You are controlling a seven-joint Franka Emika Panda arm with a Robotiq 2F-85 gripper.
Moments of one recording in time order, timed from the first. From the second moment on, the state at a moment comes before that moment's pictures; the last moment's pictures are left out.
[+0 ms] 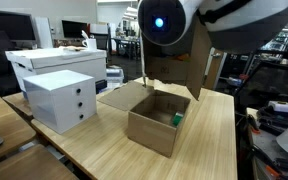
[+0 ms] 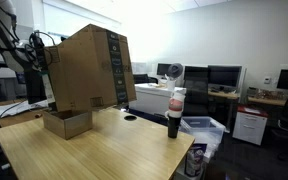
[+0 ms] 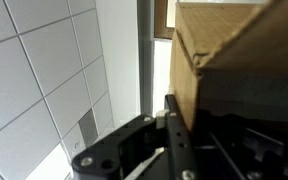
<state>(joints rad) 0.44 0.24 0.36 -2.07 -1.59 0.89 0.60</state>
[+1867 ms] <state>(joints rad) 0.45 0.25 0.39 -2.12 -1.66 0.79 0.57</state>
